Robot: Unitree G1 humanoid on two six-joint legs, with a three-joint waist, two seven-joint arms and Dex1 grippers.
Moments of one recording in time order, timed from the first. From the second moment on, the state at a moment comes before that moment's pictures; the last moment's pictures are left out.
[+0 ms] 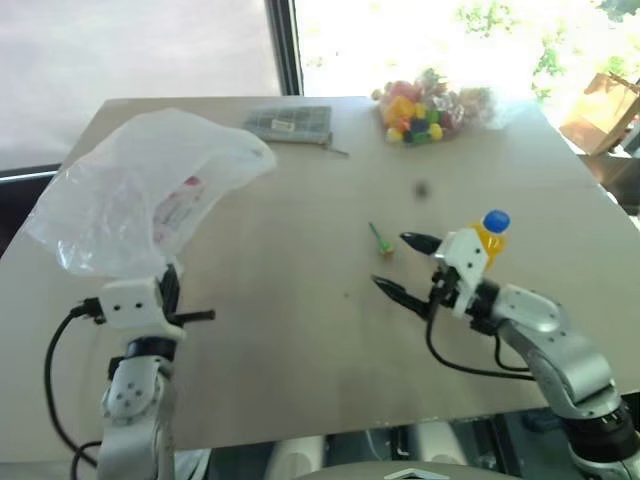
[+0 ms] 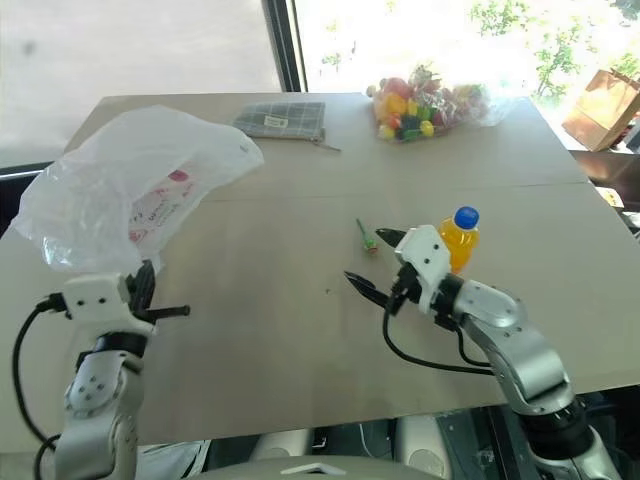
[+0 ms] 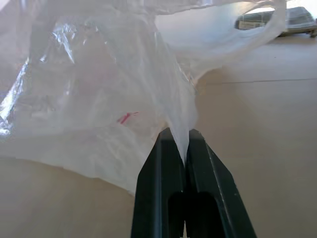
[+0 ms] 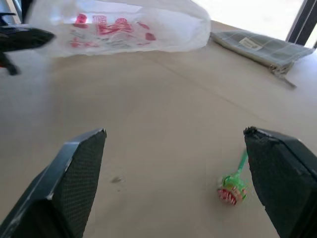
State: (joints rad) left arm 0.34 0.21 0.39 -0.51 -0.18 0.14 -0.08; right arm -0.22 -0.42 0.23 -0.44 0.30 0.44 0.54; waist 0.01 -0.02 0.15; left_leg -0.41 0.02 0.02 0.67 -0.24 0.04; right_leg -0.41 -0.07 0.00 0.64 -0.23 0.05
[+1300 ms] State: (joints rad) left arm 0.69 0.05 0.22 -0.66 -0.39 0.08 -0.28; right arm -0.57 -0.06 0.37 -0.01 0.13 0.64 0.47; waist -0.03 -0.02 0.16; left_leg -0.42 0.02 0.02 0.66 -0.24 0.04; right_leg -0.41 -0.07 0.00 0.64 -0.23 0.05
